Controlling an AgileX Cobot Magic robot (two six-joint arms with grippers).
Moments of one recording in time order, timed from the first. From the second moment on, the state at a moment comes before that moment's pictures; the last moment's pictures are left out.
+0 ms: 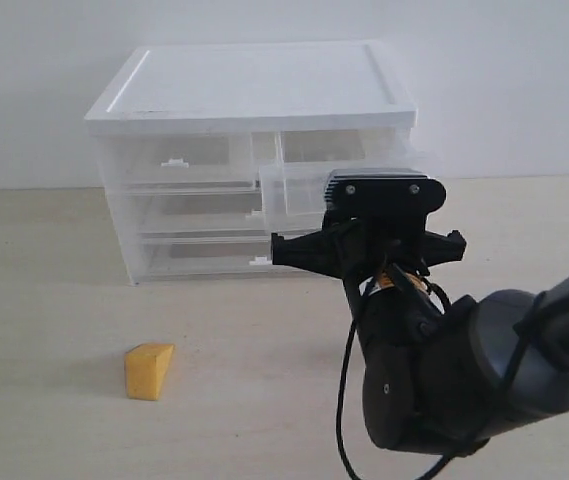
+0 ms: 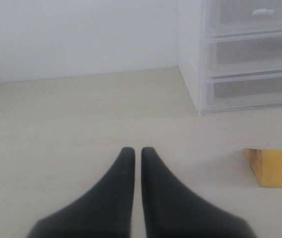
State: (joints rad) left arm -0.01 0.00 0.00 0.05 0.29 0.04; right arm 0.87 1.94 -0.78 0.81 -1.20 -0.27
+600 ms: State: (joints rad) left arm -0.01 0.00 0.00 0.05 0.29 0.04; right arm 1.07 1.85 -0.64 0.98 -1.22 -0.30
